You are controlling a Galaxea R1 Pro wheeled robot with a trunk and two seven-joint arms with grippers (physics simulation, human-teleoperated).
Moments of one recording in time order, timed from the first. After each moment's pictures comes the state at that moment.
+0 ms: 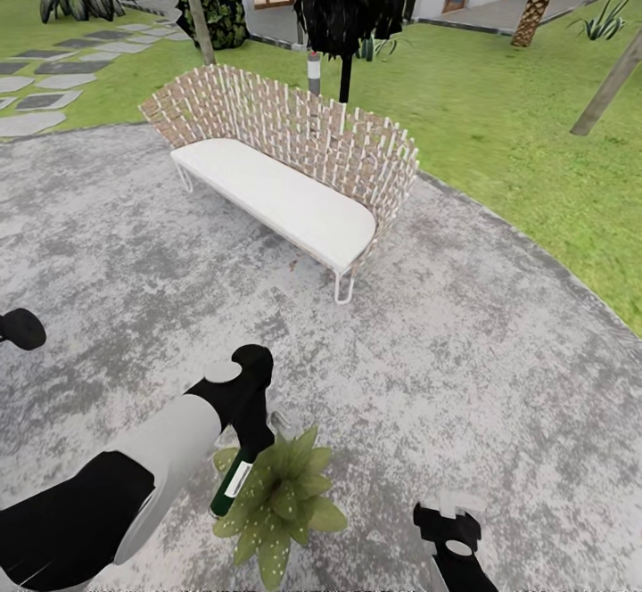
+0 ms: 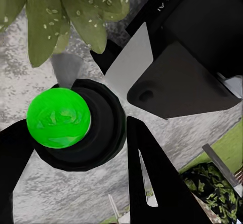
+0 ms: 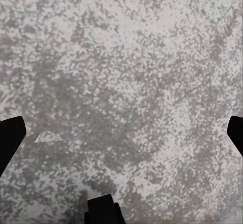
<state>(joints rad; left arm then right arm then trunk) -1.04 -0.13 -0.44 -0.45 -1.27 0.99 -1.56 -0.41 0.14 -0.40 -0.51 0.34 -0.02 -0.21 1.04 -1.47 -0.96</state>
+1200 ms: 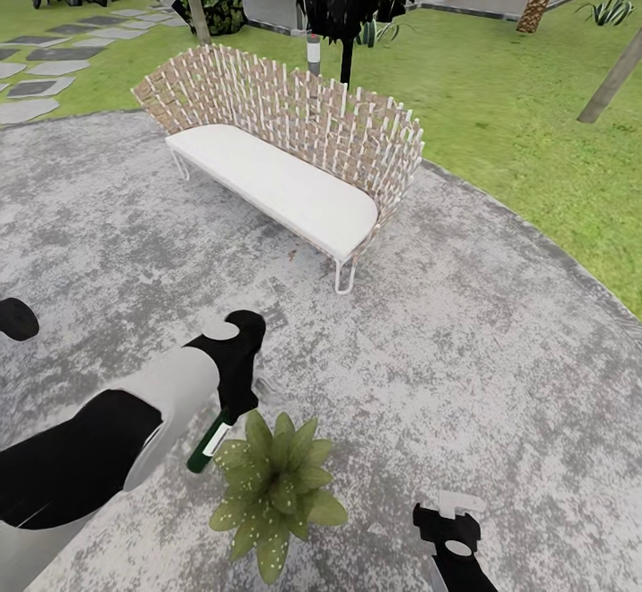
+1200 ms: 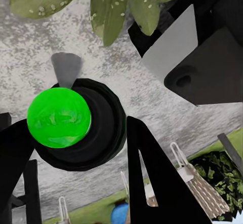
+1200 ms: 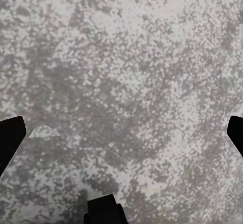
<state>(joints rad) -1.25 -0.13 -0.44 -0.23 -1.35 0.97 -1.56 -0.41 0.14 -0.40 -0.51 0.34 -0.02 -0.22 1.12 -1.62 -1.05</state>
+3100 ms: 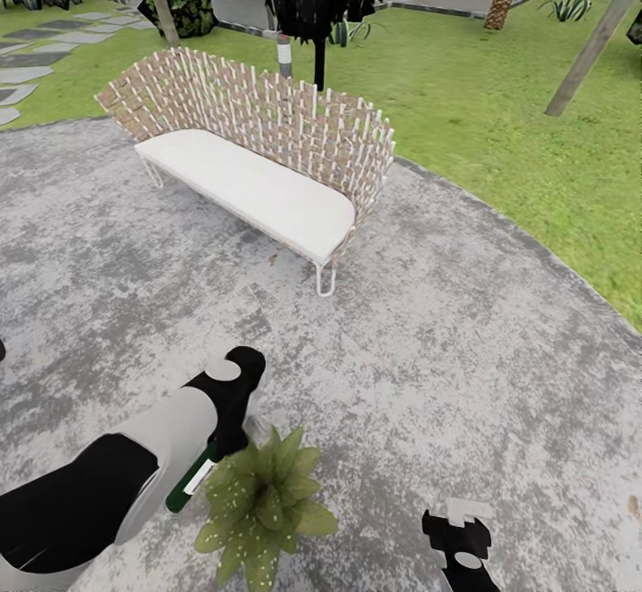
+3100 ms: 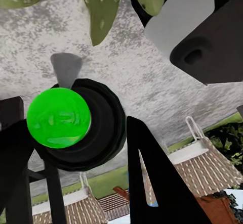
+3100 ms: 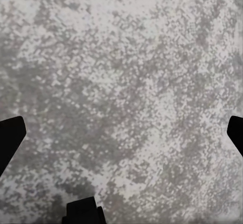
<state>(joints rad) -1.09 -0.12 -0.44 -0.30 -1.48 1.01 -1.56 -0.41 0.10 -0.40 -0.45 0.38 -0.09 -0.22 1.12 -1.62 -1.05</state>
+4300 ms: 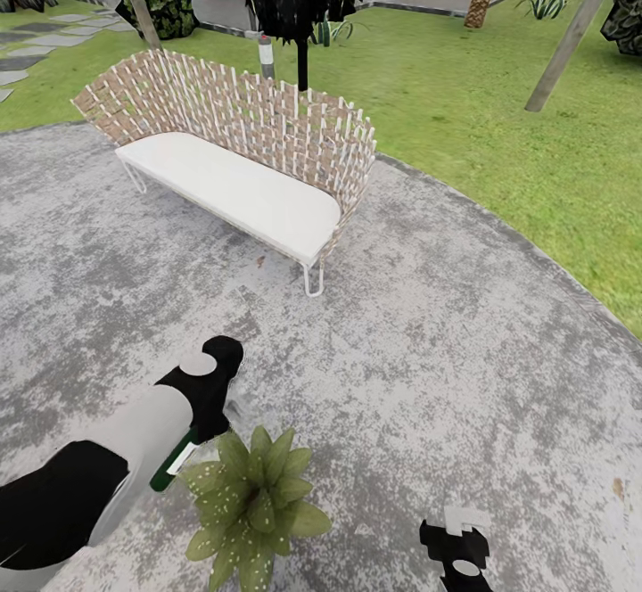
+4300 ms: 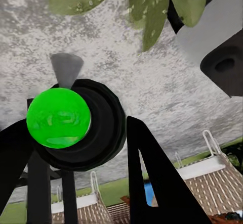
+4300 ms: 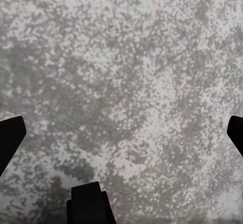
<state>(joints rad) -1.07 -0.01 -0.43 -0.43 -1.49 1.00 -1.56 -0.41 0.10 -0.40 -0.40 0.38 -0.09 -0.22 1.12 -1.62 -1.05</state>
